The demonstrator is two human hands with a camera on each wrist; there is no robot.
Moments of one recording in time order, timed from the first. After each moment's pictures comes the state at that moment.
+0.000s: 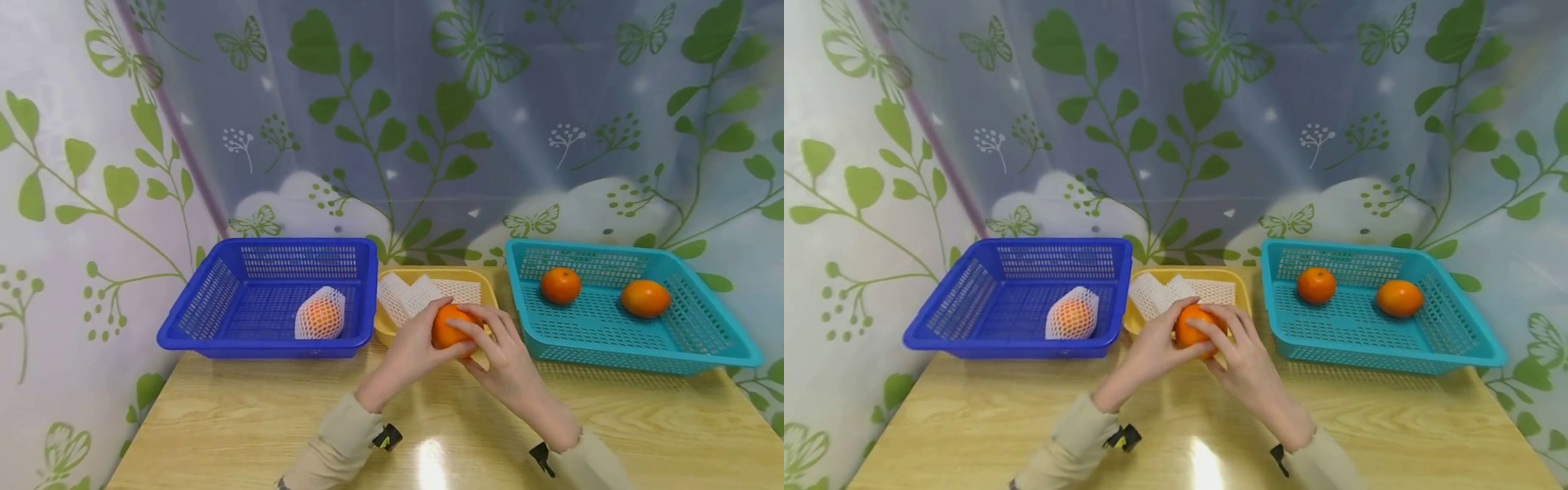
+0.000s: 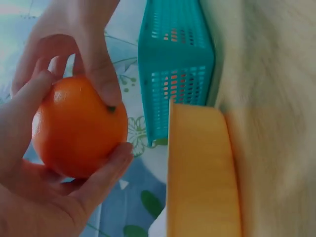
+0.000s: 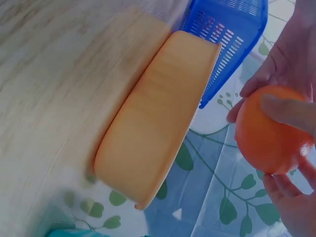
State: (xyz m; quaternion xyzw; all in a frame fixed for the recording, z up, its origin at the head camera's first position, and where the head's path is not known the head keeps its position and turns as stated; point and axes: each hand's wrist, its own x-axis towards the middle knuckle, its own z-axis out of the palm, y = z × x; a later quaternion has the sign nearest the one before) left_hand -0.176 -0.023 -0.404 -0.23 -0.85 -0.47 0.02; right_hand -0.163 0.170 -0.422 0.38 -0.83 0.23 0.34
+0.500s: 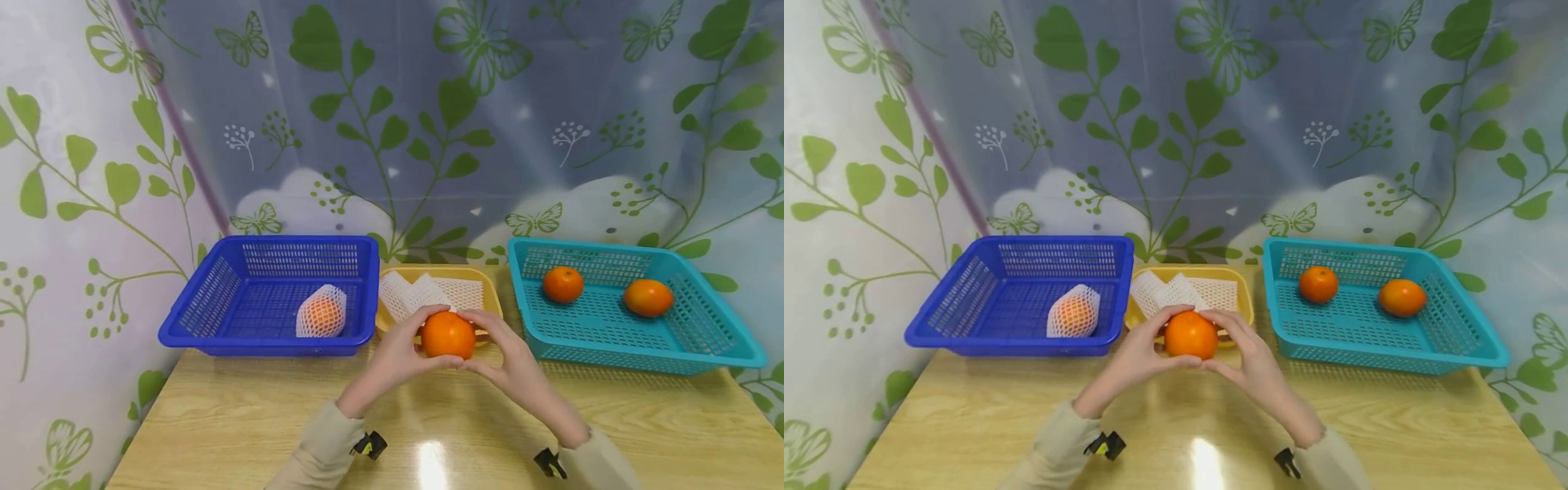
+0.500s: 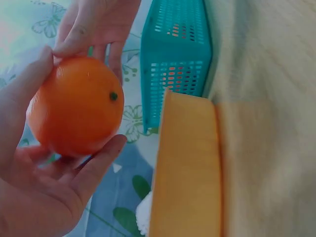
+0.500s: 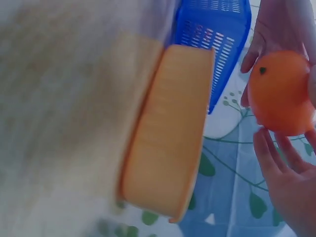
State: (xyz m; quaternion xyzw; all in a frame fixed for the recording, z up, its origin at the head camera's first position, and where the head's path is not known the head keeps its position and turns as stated) left_hand -0.170 -0.045 -0.415 -0.25 -0.83 -0.50 0.01; right_hand -0.161 0.178 -0.428 0.36 -0.82 0.40 0.20
